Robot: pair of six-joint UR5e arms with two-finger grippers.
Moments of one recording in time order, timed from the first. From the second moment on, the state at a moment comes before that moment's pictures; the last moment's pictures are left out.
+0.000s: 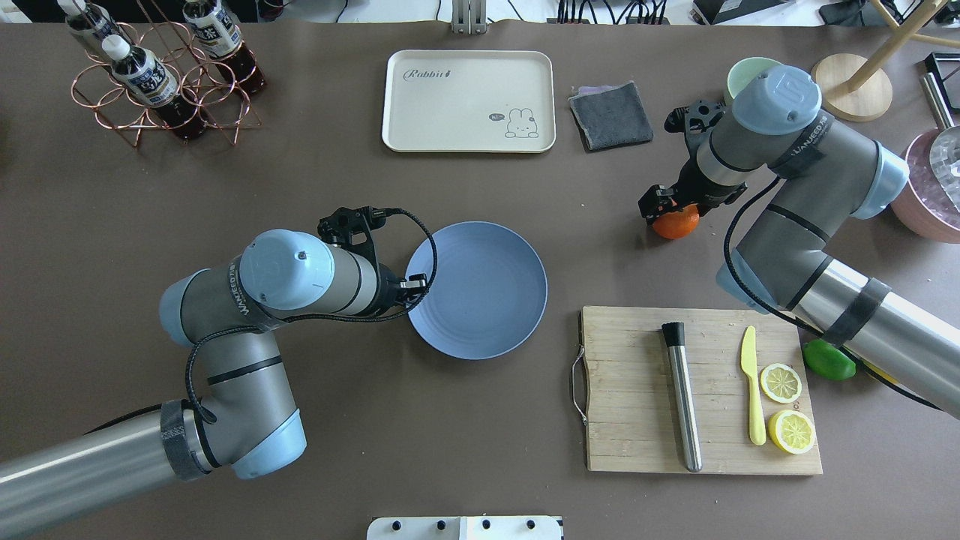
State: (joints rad) left arm -0.46 -2.11 -1.59 -2.09 -1.76 -1.48; right arm 0.83 -1.13 1.45 -1.26 2.08 0.76
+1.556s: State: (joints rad) left arm -0.78 -2.01 -1.60 -2.03 -2.04 -1.07; right arm 0.54 -0.83 1.52 -1.38 1.91 1.26
